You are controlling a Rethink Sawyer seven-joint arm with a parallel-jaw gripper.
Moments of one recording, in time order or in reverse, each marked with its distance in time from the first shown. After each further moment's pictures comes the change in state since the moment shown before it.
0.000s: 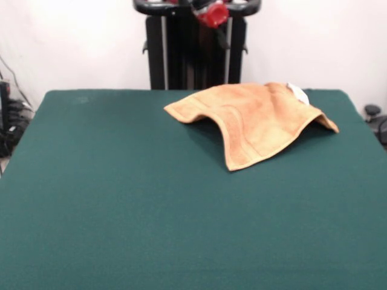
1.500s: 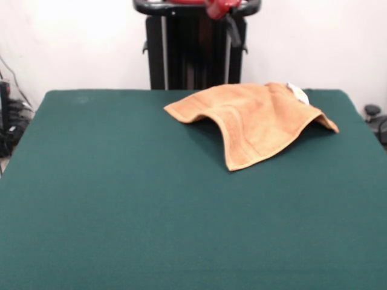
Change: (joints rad) arm 0.237 -0.152 -0.123 0.047 0.227 -0.441 0.001
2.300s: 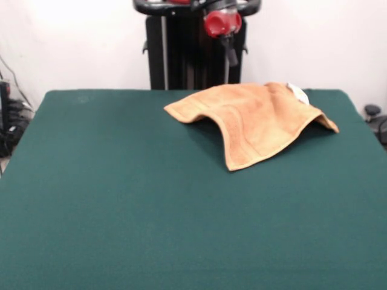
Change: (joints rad) arm -0.121 0.329 0.022 -0.009 0.179 -0.129 0.289
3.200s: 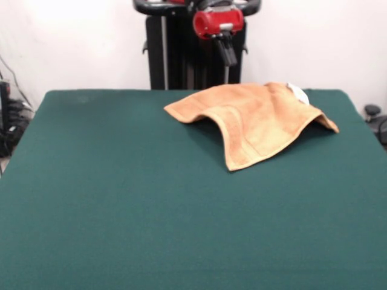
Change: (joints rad) arm -0.199 0.051 0.155 0.000 -0.047 -0.104 0.346
